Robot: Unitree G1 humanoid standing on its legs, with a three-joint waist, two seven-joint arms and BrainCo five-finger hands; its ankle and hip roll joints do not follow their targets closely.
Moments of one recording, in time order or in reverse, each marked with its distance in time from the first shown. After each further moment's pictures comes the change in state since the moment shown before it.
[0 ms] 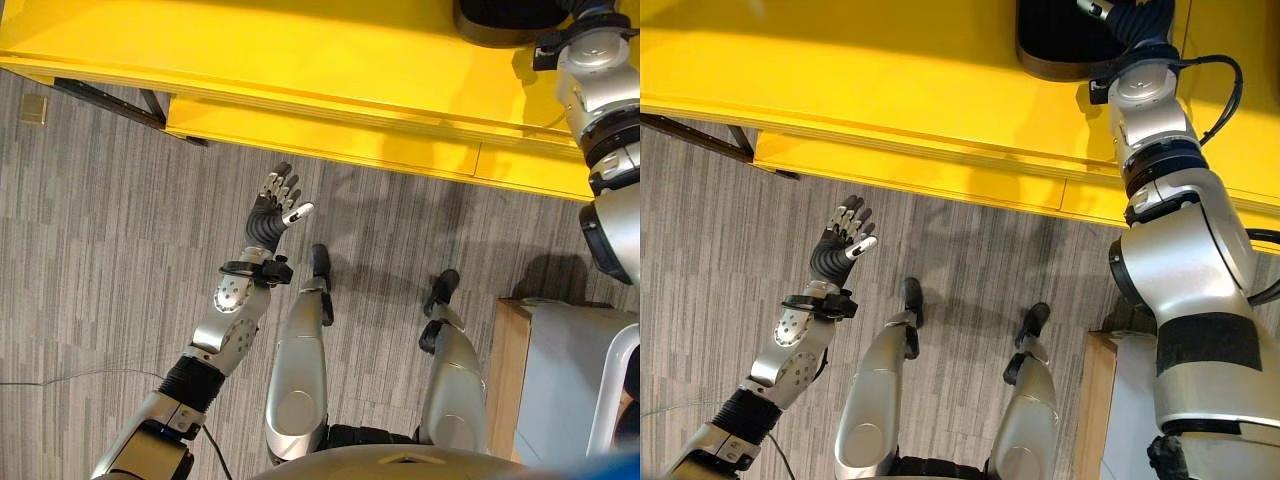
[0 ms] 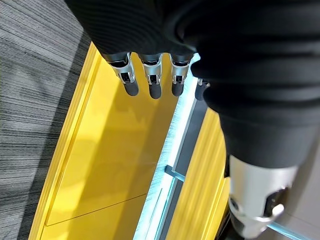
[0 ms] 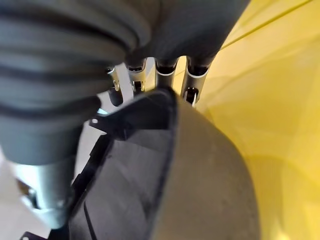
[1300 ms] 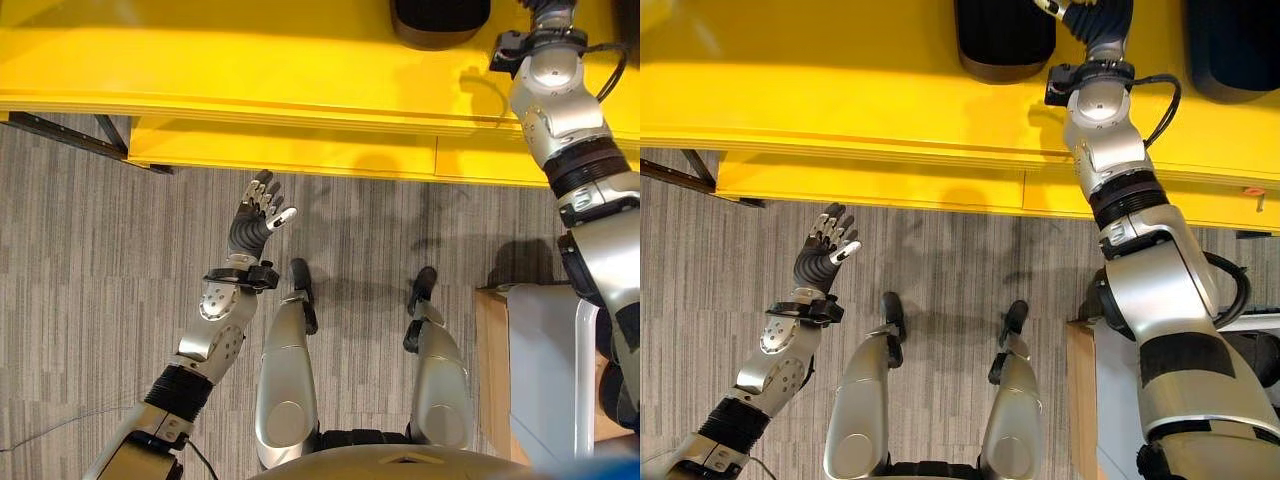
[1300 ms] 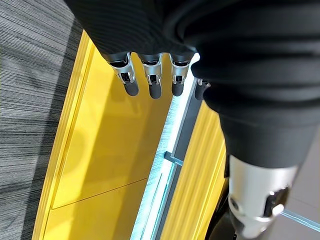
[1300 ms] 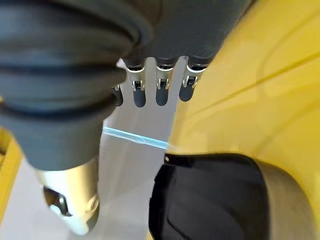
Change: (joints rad) left arm 0.055 0.034 0.043 0.000 -0.011 -0.003 0.015; right arm 0.197 0.061 -0.160 -0.378 0.089 -0.075 -0.064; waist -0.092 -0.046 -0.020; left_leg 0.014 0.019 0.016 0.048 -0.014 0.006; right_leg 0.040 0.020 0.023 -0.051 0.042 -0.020
